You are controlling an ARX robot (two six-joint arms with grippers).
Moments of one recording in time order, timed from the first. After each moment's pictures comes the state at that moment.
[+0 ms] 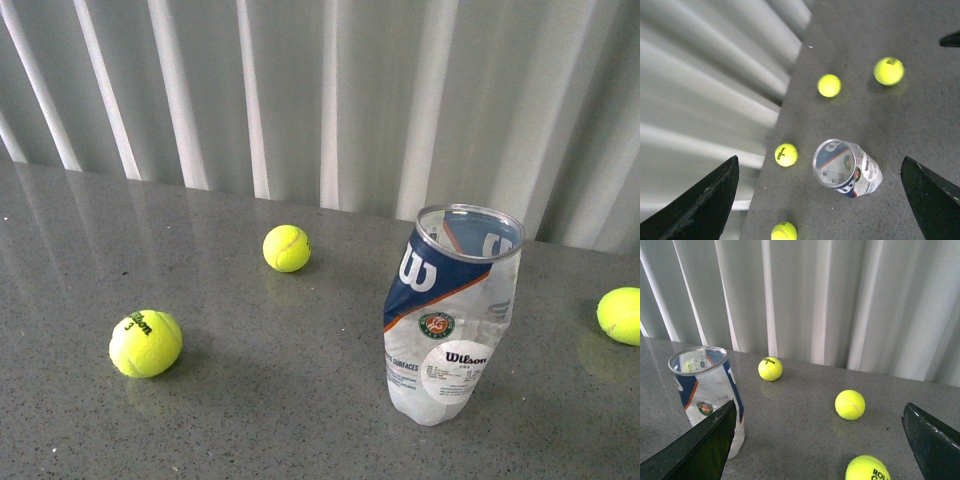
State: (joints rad) left arm -0.54 1.39 1.41 -0.46 0.45 0.98; right arm 0.00 0.00 0.00 0.00 0.00 -0.01
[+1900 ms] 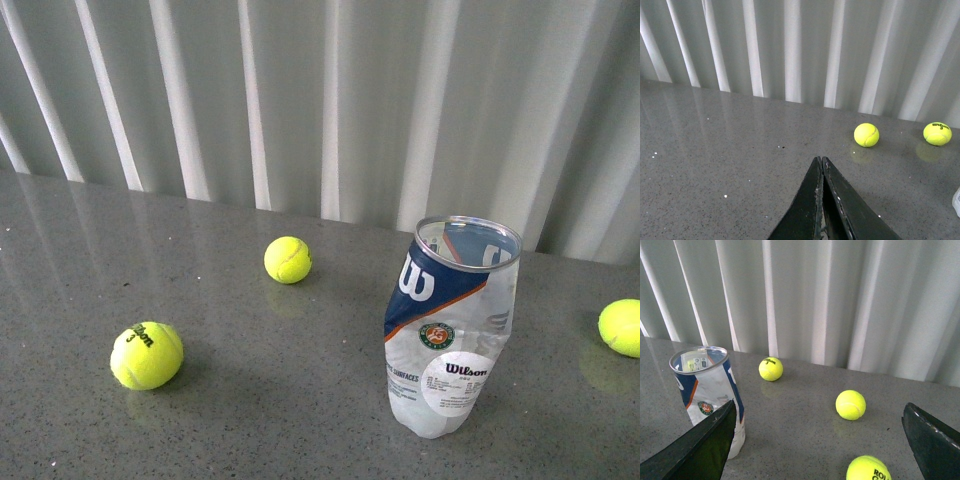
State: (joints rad) left arm 0.00 0.22 0.02 0.22 0.00 0.00; right arm 0.00 0.00 0.00 0.00 0.00 -0.01
